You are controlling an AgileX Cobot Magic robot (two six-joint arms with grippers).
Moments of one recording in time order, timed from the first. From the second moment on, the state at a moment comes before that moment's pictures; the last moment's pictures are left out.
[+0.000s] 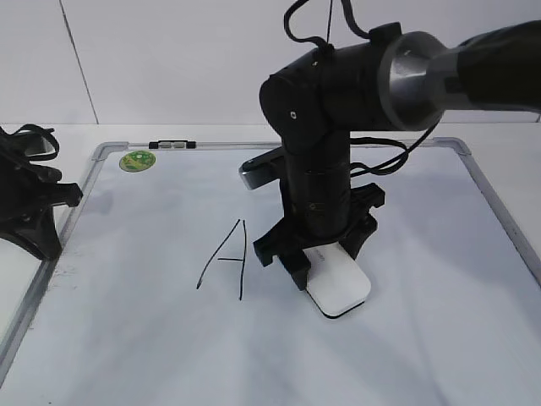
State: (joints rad) left arm -0.07 1.97 -1.27 -0.22 0.95 0.03; right arm 0.64 2.09 -1.58 -0.16 1.19 0.23
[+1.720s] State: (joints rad) left arm -0.07 1.97 -1.27 -0.22 0.95 0.03; right arm 0.32 1.88 -1.61 -0.33 1.22 0.36
